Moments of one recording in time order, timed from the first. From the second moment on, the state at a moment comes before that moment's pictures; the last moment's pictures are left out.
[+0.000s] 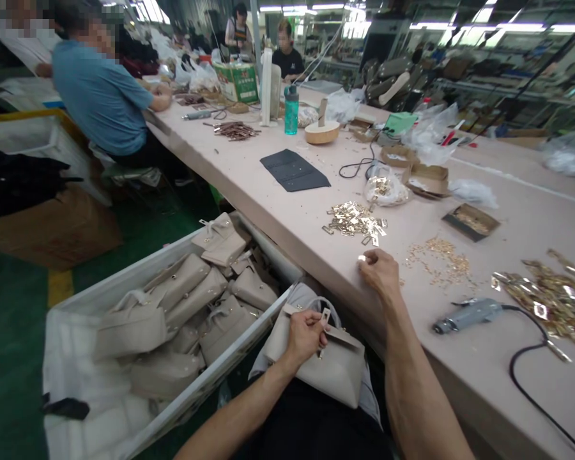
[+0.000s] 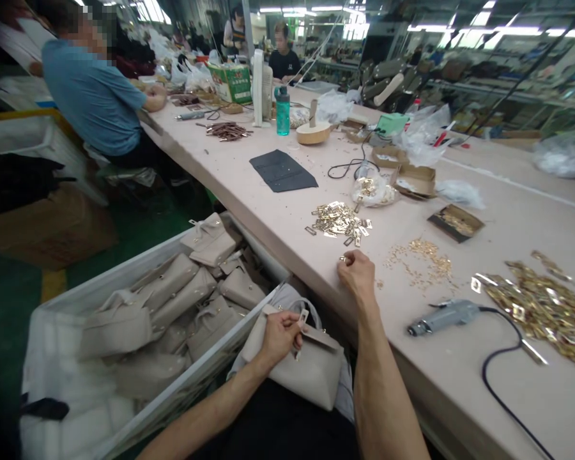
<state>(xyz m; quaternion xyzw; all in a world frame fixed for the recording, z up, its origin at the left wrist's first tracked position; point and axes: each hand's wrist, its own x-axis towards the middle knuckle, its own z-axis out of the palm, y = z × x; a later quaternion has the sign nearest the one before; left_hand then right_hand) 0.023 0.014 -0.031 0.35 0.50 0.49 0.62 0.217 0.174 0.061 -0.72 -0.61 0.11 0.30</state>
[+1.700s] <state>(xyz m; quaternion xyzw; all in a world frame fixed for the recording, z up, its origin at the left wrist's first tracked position) 0.014 -0.001 -0.018 0.37 0.42 0.46 0.69 0.164 0.017 0.006 -0.56 -0.49 0.49 0.46</state>
